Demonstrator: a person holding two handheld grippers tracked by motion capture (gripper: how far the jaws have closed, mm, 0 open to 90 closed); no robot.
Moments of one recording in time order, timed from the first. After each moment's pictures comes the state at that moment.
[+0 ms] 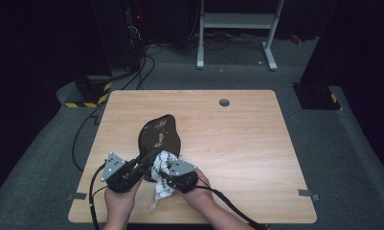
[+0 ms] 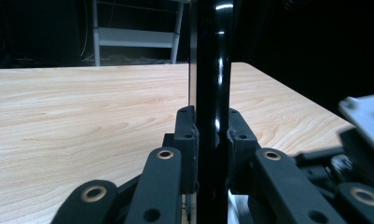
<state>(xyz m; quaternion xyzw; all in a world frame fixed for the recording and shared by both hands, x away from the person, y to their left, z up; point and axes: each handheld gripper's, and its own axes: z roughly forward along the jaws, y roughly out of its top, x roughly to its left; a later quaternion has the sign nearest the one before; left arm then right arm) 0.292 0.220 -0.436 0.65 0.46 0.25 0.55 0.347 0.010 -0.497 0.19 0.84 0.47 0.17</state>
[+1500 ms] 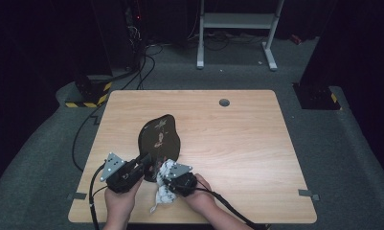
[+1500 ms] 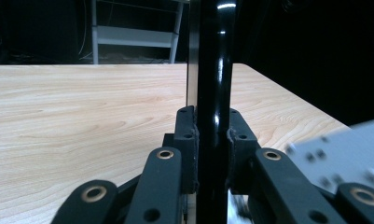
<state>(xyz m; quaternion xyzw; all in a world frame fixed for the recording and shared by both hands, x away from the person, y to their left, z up) 0.293 0.221 -0.437 0.64 0.46 0.24 0.56 0.344 0.016 -0.526 0.20 0.89 0.40 0.12</state>
